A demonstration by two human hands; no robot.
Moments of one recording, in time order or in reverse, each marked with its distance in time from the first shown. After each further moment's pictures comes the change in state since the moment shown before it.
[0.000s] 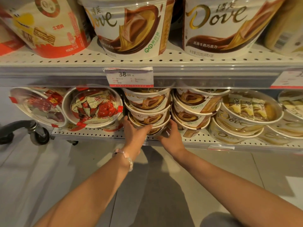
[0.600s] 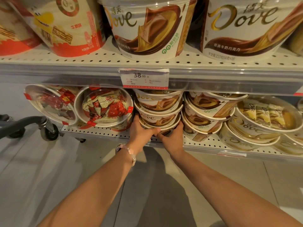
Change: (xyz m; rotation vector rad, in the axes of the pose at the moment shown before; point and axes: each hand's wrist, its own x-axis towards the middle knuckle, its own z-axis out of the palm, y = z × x) left_hand 0.030 -0.013 -0.014 0.174 -0.071 -0.001; right_hand 0.013 -0.001 0.030 0.103 0.156 -0.072
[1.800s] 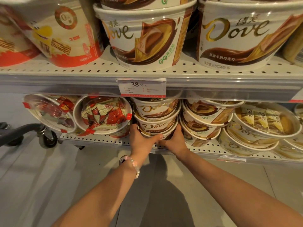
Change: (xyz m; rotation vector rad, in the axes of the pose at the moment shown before) left_hand -0.016 0.002 0.010 0.024 0.131 0.110; right_hand 0.023 0.008 -0.016 -0.085 -0.222 -0.081
